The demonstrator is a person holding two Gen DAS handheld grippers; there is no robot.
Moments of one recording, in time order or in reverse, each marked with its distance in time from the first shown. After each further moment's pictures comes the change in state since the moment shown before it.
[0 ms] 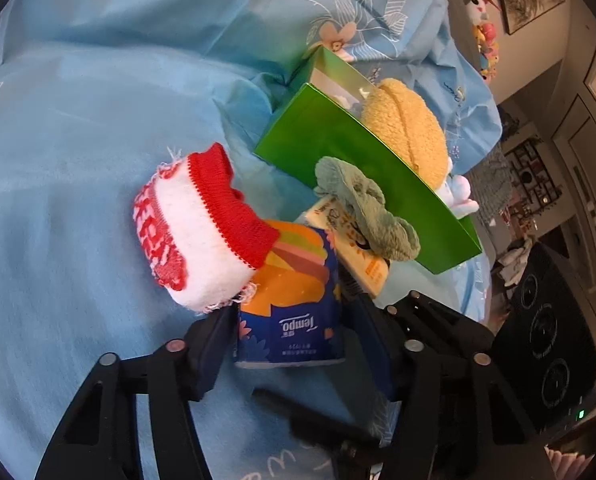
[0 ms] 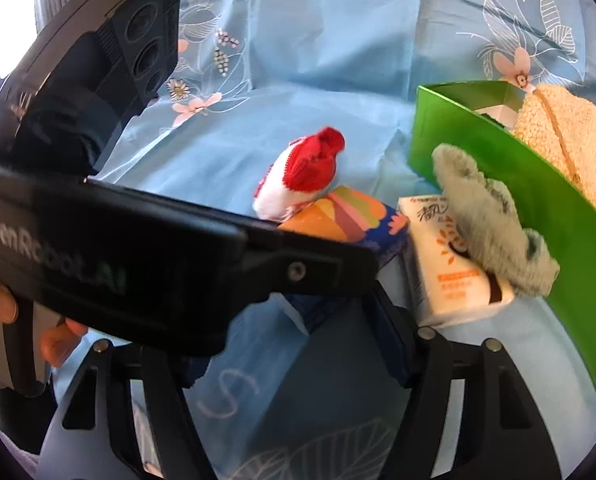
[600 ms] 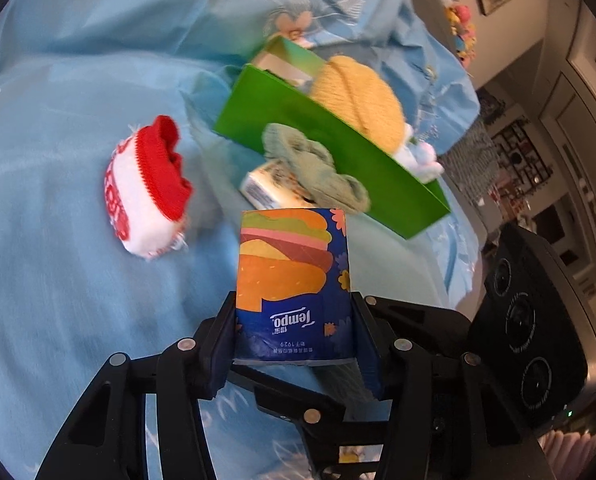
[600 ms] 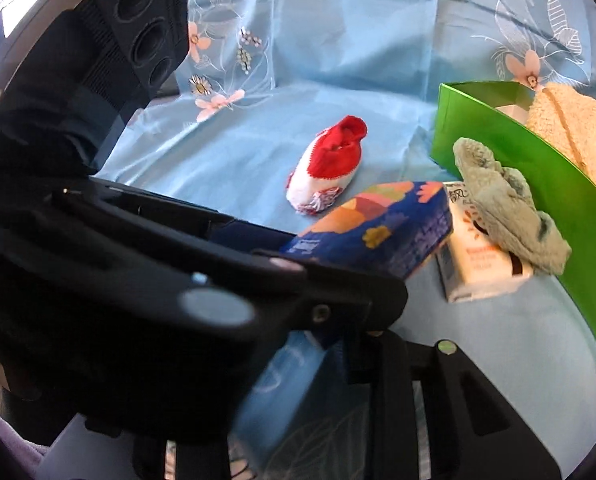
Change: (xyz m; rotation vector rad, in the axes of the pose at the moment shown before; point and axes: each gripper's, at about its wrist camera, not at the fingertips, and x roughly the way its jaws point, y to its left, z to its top) left arm -0.018 -0.038 -0.032 0.080 0.011 -0.018; right arm -0.026 0.017 -0.027 -0.022 -0.037 0.068
